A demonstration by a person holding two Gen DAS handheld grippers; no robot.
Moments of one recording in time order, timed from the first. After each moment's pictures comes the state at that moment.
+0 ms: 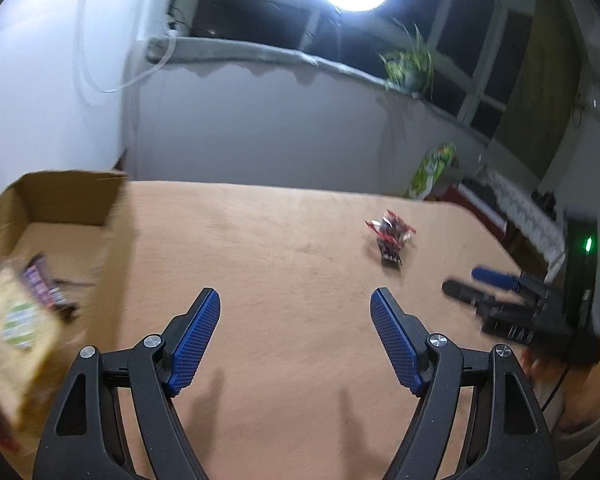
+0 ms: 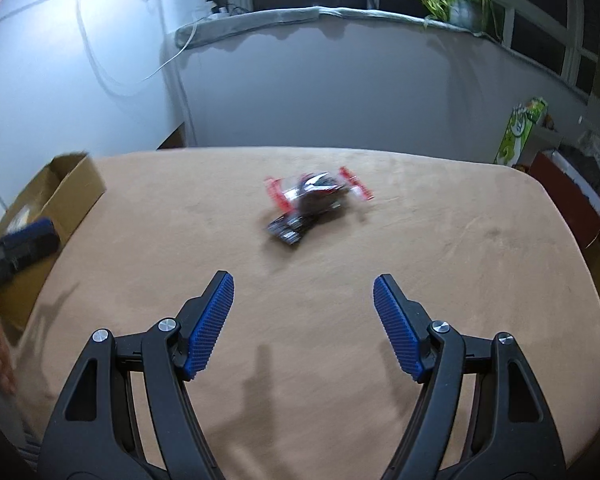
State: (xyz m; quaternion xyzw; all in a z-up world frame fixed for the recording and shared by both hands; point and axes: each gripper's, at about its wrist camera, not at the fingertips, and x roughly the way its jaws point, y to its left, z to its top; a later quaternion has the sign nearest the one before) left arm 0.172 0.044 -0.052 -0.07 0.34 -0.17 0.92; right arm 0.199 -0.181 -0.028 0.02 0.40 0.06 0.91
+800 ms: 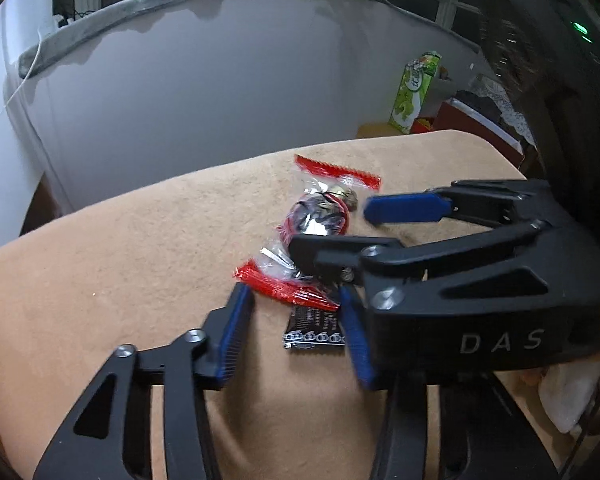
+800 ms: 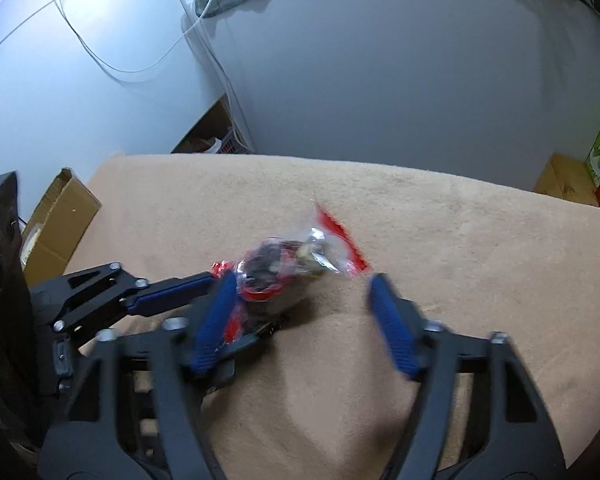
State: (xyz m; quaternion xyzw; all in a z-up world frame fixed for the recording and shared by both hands) left arm 0.278 -0.106 -0.096 0.04 0.42 -0.21 0.88; right arm 0.331 -0.207 -0.071 0.04 0.47 0.22 0.85
